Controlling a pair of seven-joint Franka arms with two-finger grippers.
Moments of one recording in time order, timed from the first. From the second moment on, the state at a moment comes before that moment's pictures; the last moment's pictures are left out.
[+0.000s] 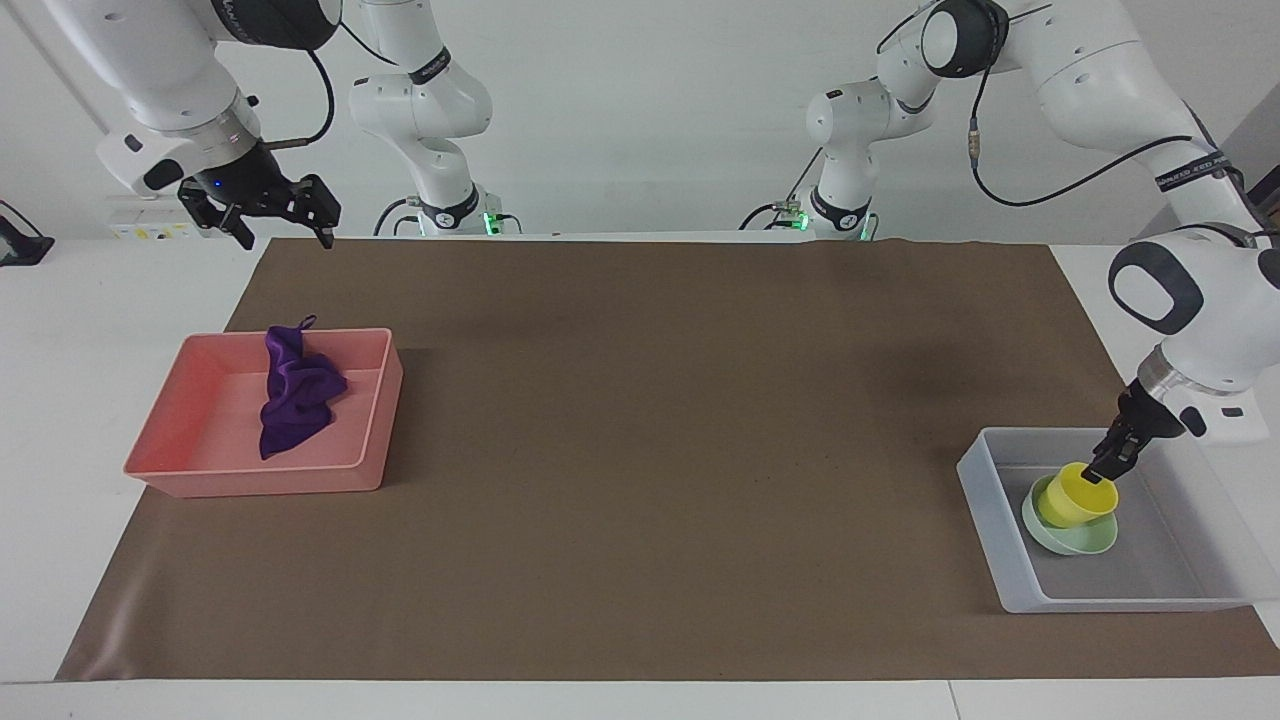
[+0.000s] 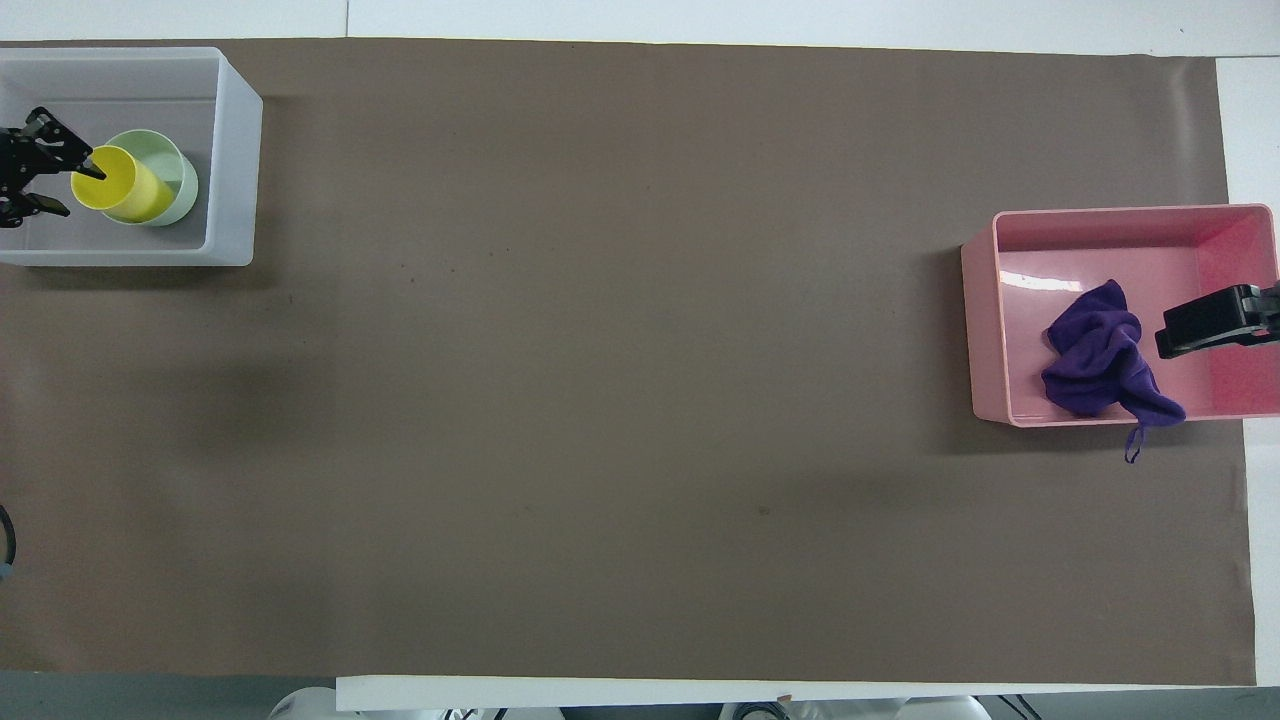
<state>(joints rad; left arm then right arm) 0.12 0.37 0.02 -1.57 -0.02 2.03 -0.52 -0.02 -0.10 -0.04 -1.67 -0.05 1.43 -0.09</state>
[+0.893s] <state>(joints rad) -0.06 -0.21 -0.02 -1.80 0.01 1.59 -0.01 -0.02 -0.10 -0.05 -1.67 -0.05 1.44 -0.09</state>
